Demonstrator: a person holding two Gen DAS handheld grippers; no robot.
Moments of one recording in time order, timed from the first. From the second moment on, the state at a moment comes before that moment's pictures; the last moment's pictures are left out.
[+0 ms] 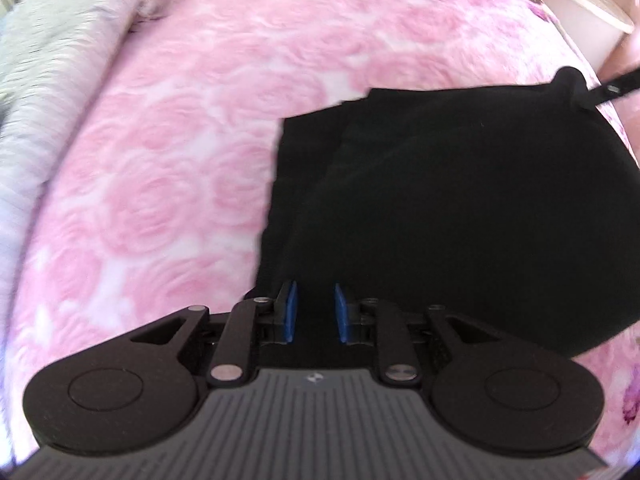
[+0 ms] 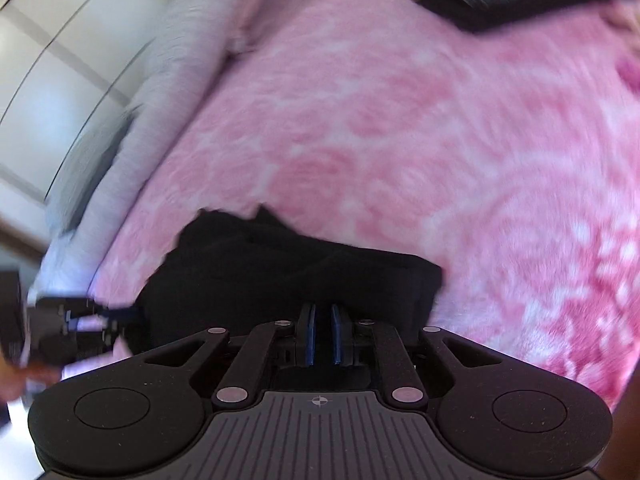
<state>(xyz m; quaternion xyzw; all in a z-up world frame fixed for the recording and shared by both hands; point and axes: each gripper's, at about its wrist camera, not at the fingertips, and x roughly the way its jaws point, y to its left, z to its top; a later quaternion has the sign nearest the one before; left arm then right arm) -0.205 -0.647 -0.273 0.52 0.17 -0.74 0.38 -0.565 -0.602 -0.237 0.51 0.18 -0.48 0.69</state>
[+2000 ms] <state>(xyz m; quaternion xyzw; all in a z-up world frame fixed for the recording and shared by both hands) -0.195 -0.578 -0.247 0.50 0.13 -0.77 0.36 -0.440 -0.498 -0.212 0.39 0.34 -0.54 0.66</state>
